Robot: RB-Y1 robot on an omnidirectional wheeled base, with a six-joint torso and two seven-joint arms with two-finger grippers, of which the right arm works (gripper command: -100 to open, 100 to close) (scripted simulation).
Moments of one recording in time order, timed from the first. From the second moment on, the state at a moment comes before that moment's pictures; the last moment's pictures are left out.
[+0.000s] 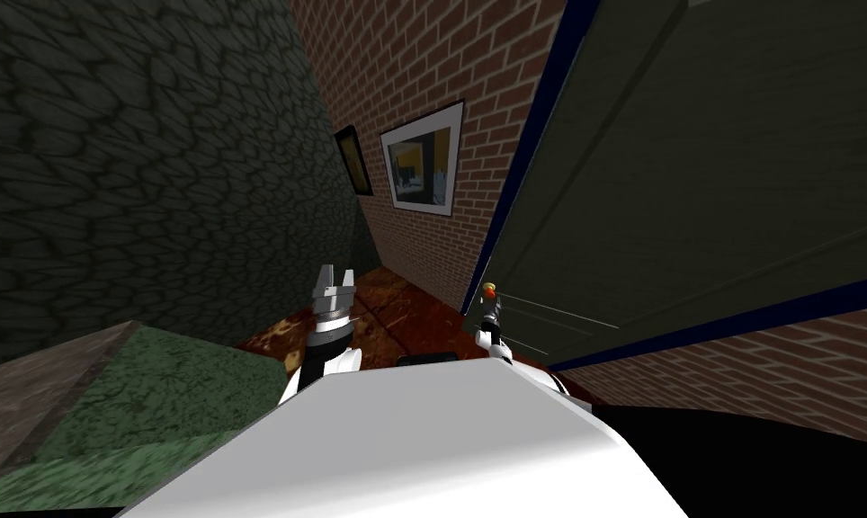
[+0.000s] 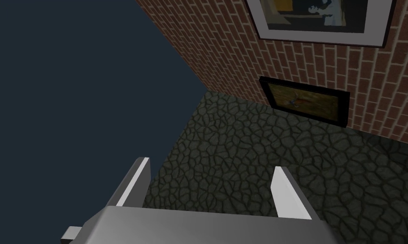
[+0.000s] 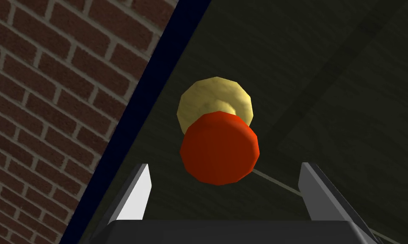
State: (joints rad) arm -0.24 -0.12 -0.44 -0.46 -0.16 -0.88 -0.90
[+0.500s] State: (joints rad) arm -0.25 -0.10 -0.45 -0.45 -0.19 -0.88 -1.02
